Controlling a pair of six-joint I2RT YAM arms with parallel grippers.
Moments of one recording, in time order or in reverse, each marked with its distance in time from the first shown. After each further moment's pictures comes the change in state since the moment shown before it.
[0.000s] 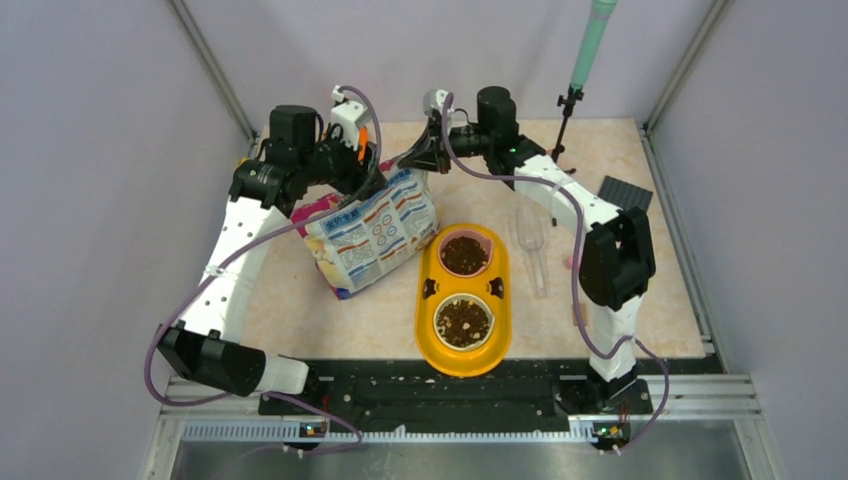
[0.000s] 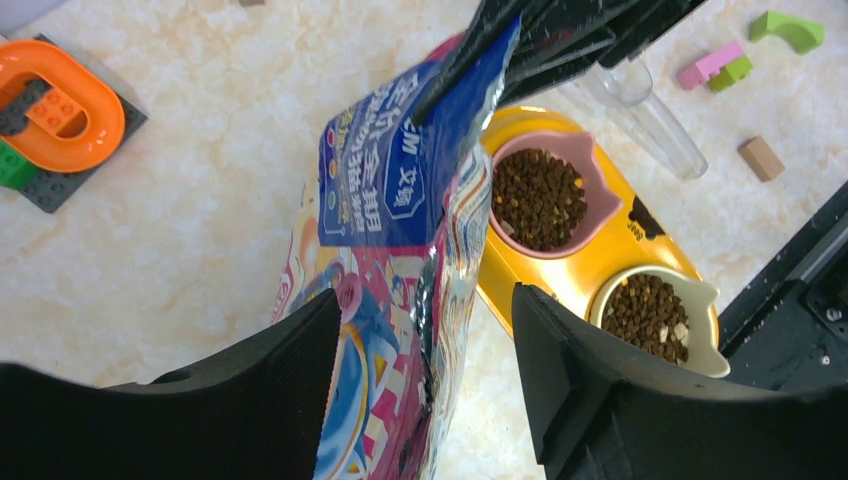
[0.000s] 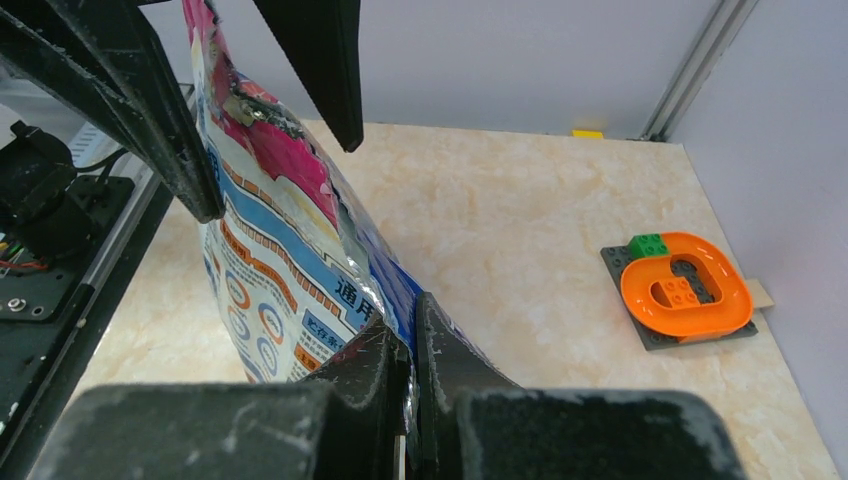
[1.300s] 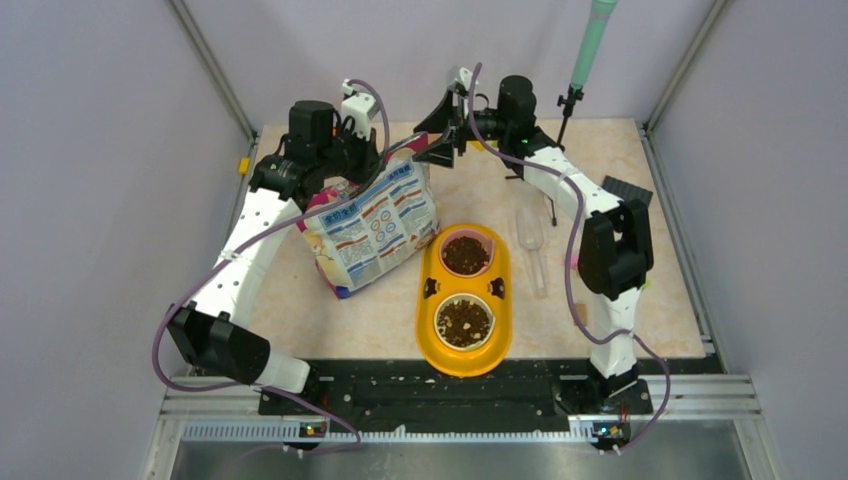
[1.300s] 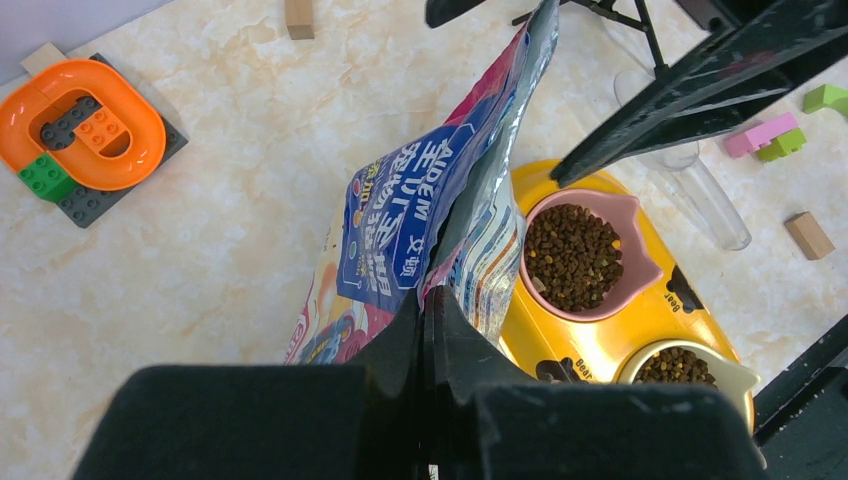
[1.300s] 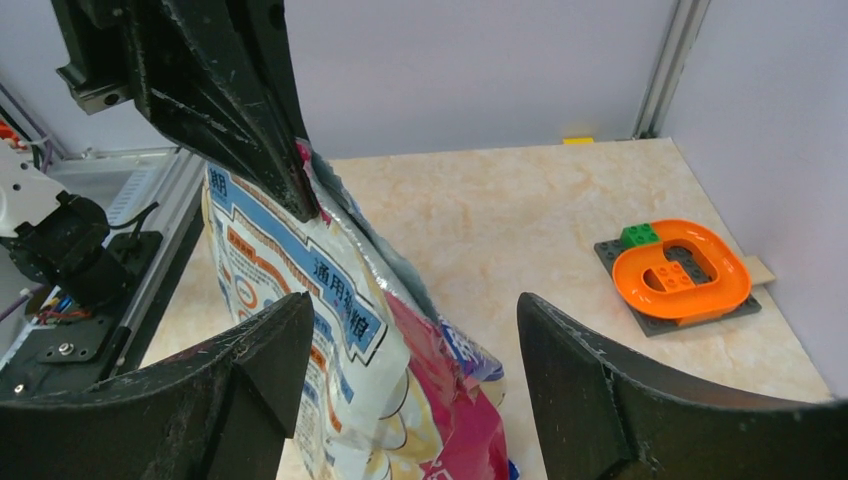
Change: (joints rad) left arm -0.048 0.064 -0.013 0.156 -0.140 -0.089; right arm -0.093 0.052 0.030 0.184 -0.075 0.278
